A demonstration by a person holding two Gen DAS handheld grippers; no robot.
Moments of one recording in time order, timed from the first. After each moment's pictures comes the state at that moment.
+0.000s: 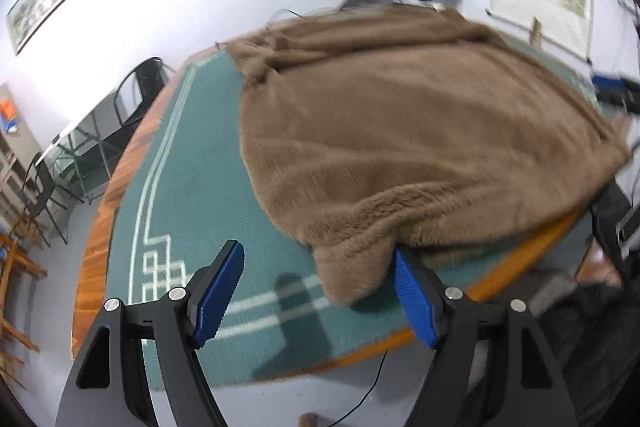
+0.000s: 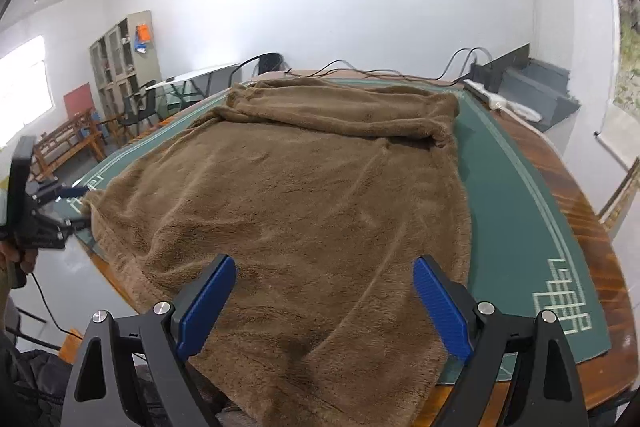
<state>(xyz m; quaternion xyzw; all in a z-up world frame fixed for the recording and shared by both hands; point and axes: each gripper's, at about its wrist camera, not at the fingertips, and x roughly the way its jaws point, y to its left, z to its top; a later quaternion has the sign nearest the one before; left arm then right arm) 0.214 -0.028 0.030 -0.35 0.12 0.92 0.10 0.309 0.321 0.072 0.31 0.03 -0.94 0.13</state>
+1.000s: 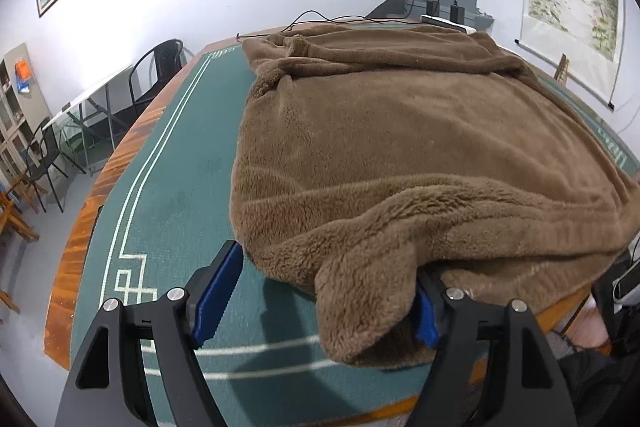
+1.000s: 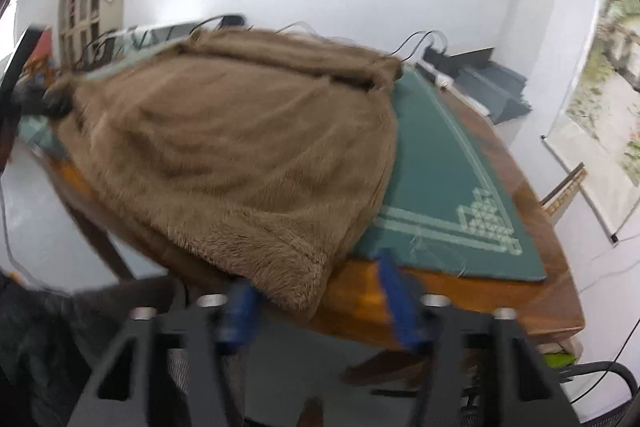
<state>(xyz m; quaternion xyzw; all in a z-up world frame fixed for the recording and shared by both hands) 0.192 -0.014 0.020 -0.37 0.08 0.92 0.08 0.368 0.349 0.040 0.34 0.12 -0.93 0.02</state>
